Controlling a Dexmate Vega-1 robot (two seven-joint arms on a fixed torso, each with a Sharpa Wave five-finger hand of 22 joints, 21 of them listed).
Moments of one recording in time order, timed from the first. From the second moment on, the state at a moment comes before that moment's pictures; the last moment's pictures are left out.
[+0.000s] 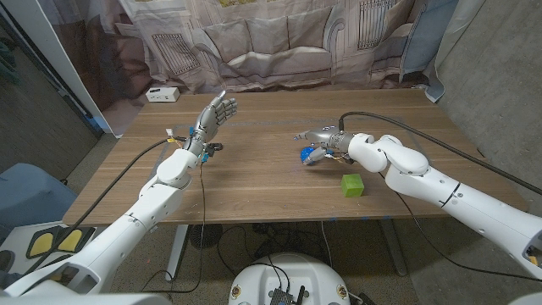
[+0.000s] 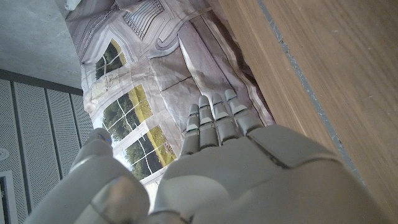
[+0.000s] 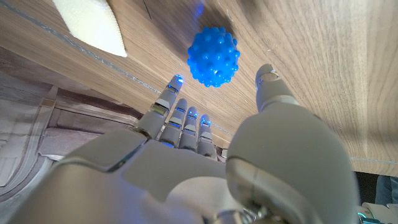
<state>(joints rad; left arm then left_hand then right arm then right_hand) 0.91 0.60 0.35 -1.47 -0.52 -0.37 0.02 0.16 -0.06 0.38 -0.07 0.19 0.33 0.12 0.20 0.18 0.38 0.09 0.23 0.20 0.33 0.08 0.20 0.18 0.28 0.11 0.21 0.17 -0.70 -0.83 -0.74 -1.93 -0.73 -0.14 0.36 0.85 -0.03 0.33 -0.18 0.19 0.18 0.03 0.20 0.20 0.25 0.04 0.20 0.20 0.27 -0.01 0.22 0.19 0.52 -0.01 0.20 0.17</state>
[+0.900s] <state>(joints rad) 0.92 0.59 0.35 -1.46 -0.52 -0.38 0.02 0.16 -0.05 0.39 -0.07 0.19 0.33 0.12 0.20 0.18 0.38 0.09 0.23 0.20 0.33 0.08 0.19 0.18 0.28 0.11 0.21 0.17 -0.69 -0.81 -0.76 -1.87 -0.74 -0.11 0.31 0.92 -0.02 0.34 -0.17 0.19 0.25 0.03 0.22 0.20 0.31 0.04 0.22 0.20 0.29 0.00 0.23 0.20 0.60 0.01 0.21 0.17</state>
